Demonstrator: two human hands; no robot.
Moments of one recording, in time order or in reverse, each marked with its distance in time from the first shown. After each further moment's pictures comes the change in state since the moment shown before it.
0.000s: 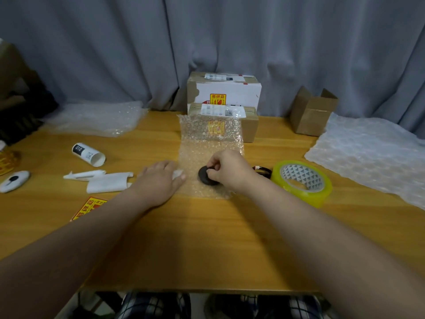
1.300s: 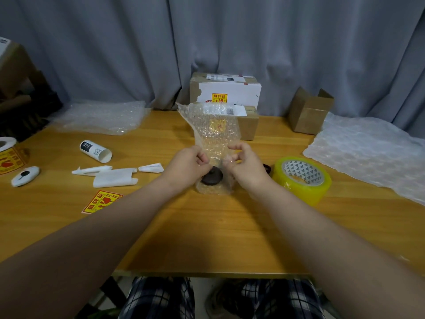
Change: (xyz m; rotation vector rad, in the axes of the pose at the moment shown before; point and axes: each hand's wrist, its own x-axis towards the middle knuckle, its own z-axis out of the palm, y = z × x) left_hand -0.002 0.048 -0.017 -0.696 0.281 0.188; right_hand -0.028 0.008 0.007 0.670 0.230 0.217
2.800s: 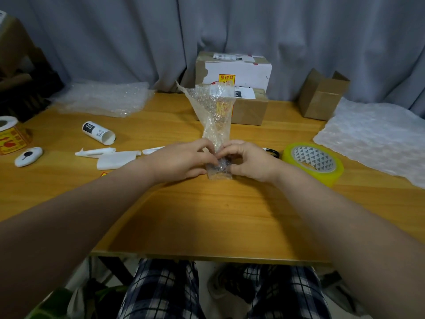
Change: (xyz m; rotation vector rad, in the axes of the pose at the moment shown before) left_hand -0.010 -0.029 -0.030 0.593 -0.321 0.680; right_hand 0.007 0.006 -0.016 -0.420 -0.503 -0.323
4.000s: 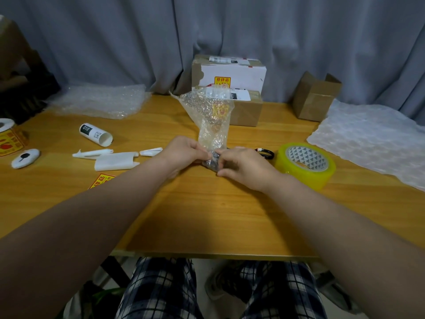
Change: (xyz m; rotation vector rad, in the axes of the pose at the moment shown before) left_hand 0.029 0.017 0.008 -1.052 0.257 -0.885; right_hand -0.015 -0.001 0.009 -0.365 0.111 -0.109
